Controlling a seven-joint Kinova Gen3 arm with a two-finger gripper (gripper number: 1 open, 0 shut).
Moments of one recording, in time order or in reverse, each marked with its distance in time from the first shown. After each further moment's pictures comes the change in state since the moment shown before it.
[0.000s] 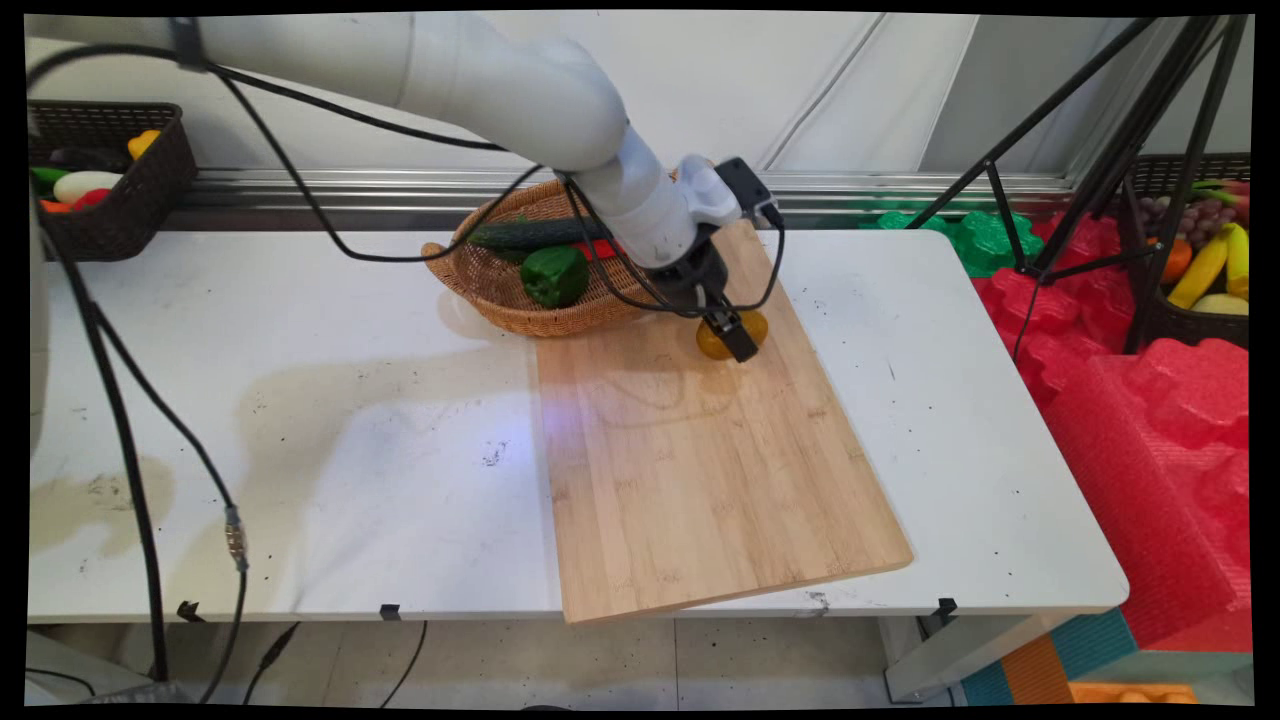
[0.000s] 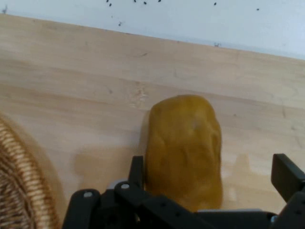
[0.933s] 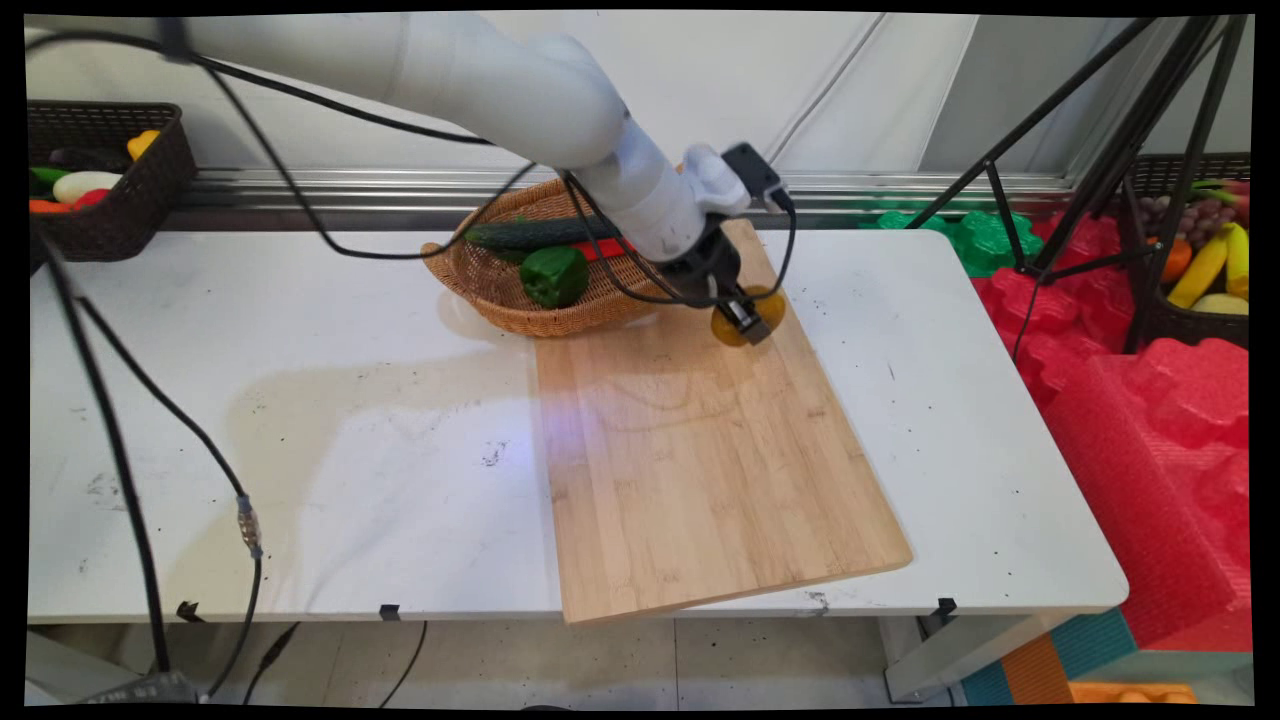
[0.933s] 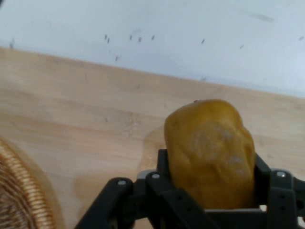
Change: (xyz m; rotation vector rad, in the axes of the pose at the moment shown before) arm 0.006 0.009 -0.017 0.001 0.074 -0.010
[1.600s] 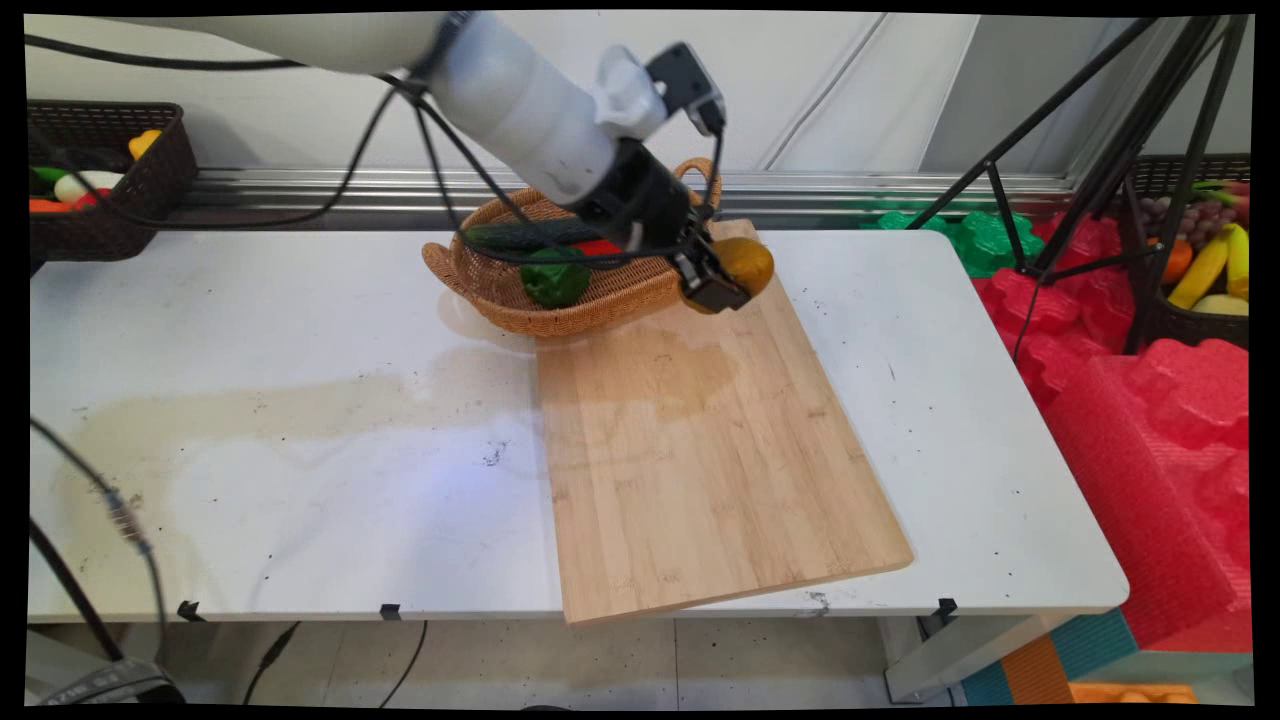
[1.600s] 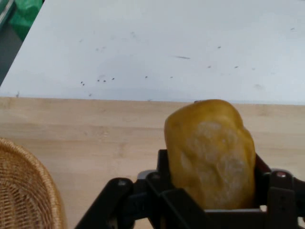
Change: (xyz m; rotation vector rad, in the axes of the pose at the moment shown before) arm -0.023 0.023 -0.140 -0.065 0.137 0.123
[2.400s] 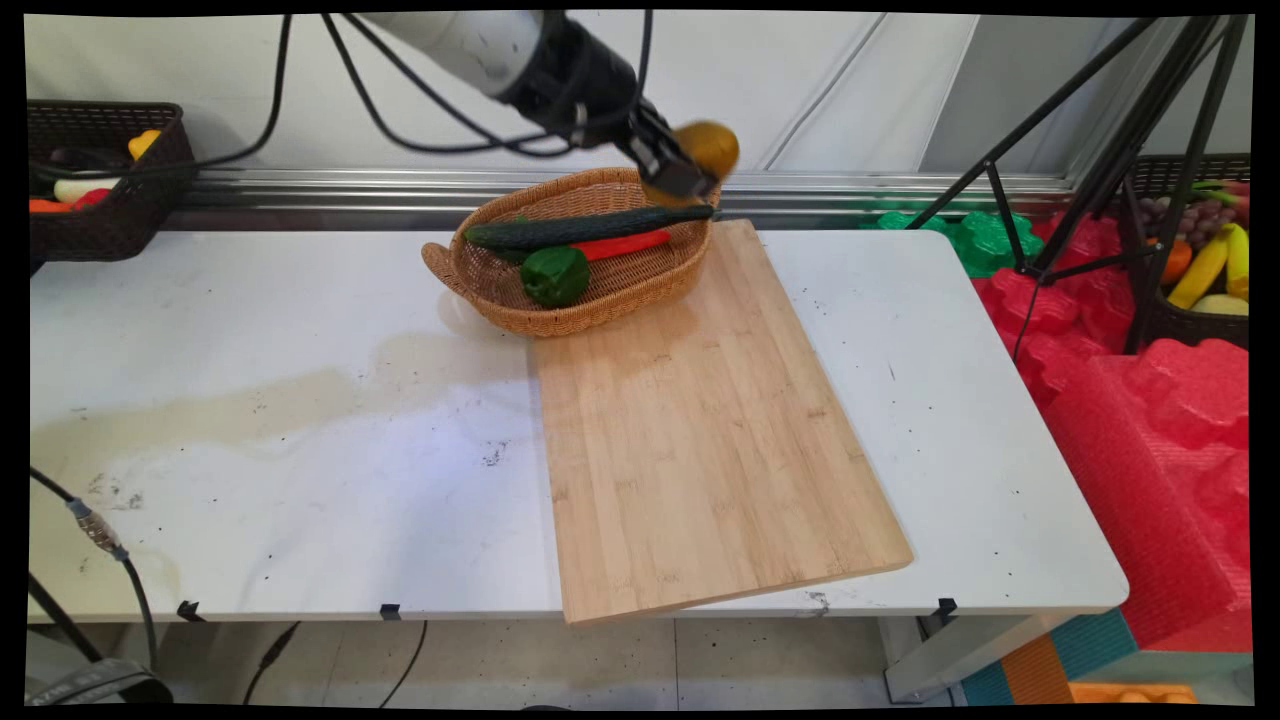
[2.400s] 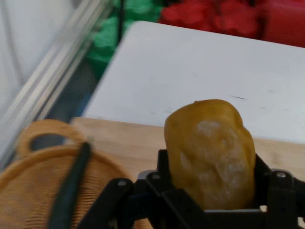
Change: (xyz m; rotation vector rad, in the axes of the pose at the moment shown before) arm 0.012 -0.037 -0.076 0.126 0.102 -0.055
